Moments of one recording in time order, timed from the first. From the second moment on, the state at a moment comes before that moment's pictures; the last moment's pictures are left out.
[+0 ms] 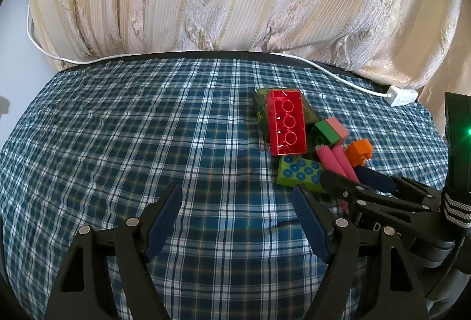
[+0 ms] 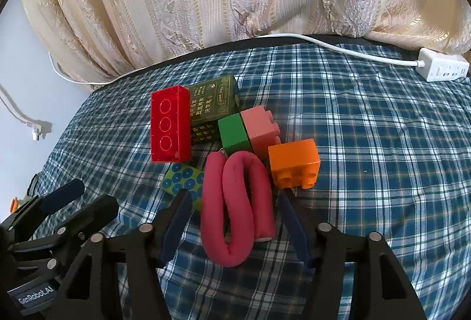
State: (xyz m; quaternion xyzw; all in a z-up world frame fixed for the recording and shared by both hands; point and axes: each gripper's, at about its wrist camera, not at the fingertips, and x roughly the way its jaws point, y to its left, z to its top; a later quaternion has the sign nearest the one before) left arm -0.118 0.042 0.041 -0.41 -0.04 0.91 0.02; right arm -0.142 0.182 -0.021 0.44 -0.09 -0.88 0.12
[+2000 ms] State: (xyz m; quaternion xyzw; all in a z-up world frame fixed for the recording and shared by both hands) left arm -0.168 0.113 0.010 -0.45 0.02 0.89 0.06; right arm -0.074 0.239 -0.018 0.42 -0.11 -0.90 0.05
